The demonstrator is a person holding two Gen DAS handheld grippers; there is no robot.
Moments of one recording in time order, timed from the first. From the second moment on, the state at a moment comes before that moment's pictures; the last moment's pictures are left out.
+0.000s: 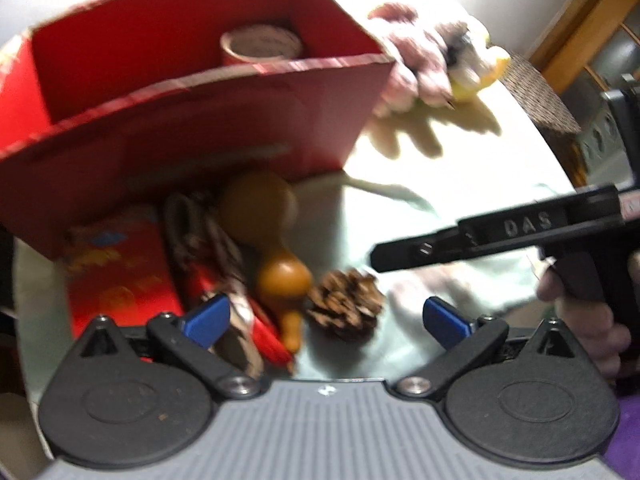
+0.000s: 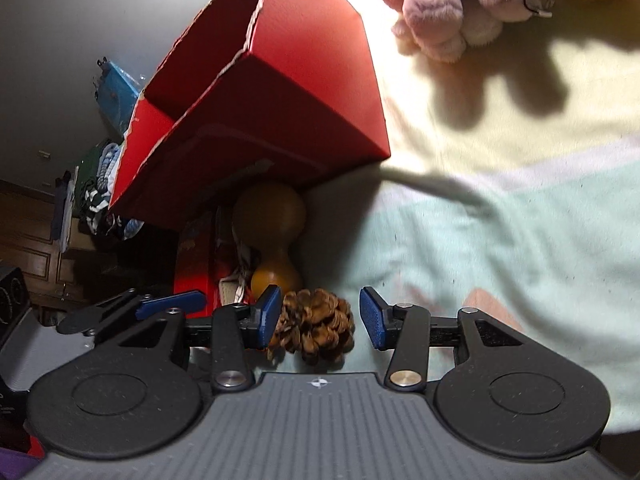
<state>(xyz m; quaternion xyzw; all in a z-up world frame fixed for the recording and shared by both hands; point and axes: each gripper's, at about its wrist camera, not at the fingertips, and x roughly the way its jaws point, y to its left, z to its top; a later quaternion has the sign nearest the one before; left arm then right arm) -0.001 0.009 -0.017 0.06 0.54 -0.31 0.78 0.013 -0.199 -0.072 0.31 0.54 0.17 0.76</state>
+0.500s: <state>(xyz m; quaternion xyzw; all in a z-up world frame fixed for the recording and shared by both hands) 0.001 -0.005 -0.045 0.04 0.58 -0.33 0.75 0.015 -0.184 -0.085 0.30 0.56 0.19 0.75</state>
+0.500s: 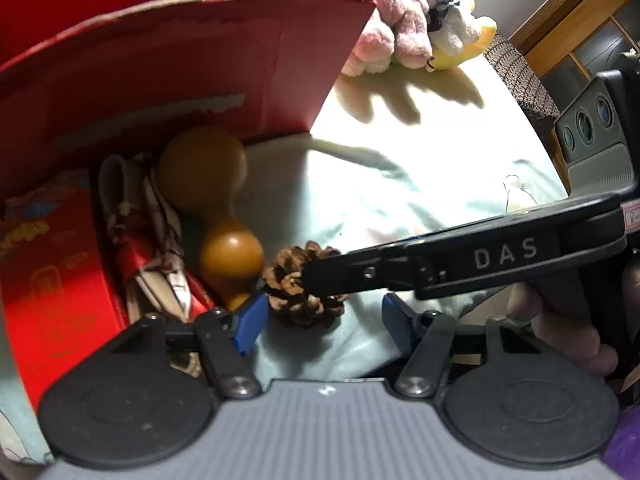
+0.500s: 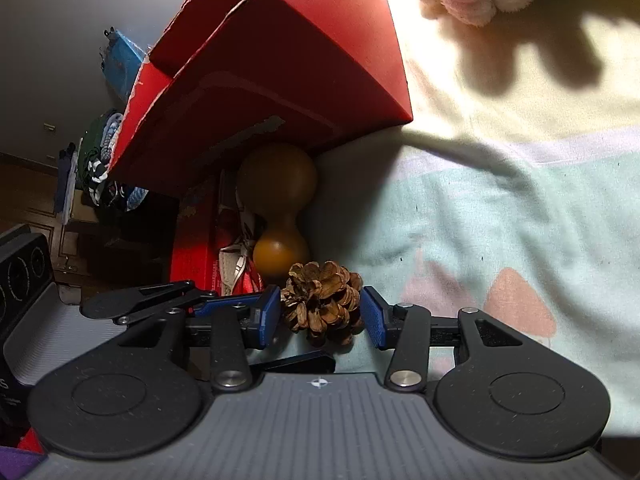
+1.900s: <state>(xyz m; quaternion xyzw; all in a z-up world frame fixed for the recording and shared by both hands) 0.085 -0.010 0.065 -0.03 0.40 -0.40 0.83 0.104 -0.184 0.040 0.14 0.42 0.21 0.87</state>
